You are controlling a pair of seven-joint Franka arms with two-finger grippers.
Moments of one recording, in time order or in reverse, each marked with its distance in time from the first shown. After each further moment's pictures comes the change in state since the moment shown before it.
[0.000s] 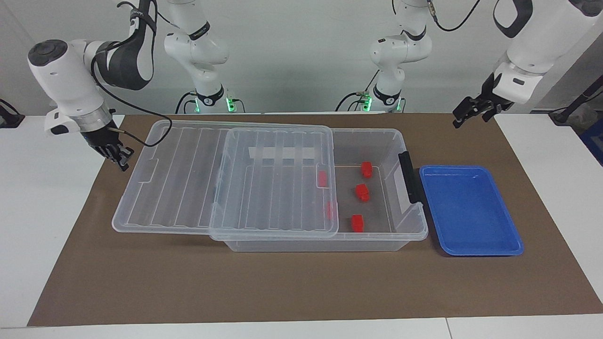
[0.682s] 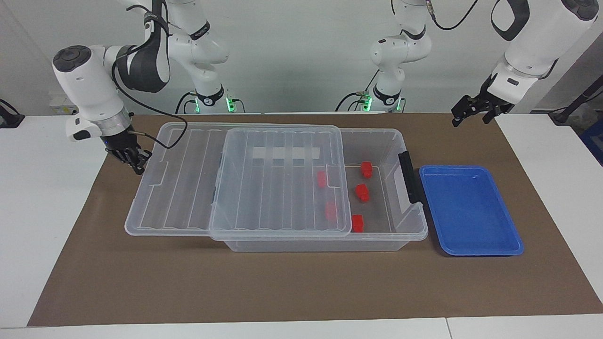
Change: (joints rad) left arm -0.010 -0.024 -0.029 -0.080 0.000 0.074 0.071; right arm 0.090 0.000 0.006 -0.016 0.000 0.034 0.000
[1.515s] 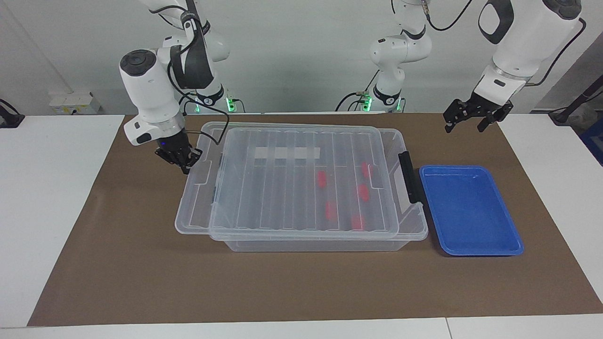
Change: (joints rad) left arm -0.040 -0.004 -0.002 -0.030 0.000 0.096 0.022; right arm 0.247 0.000 0.004 -0.030 0.001 0.006 0.171
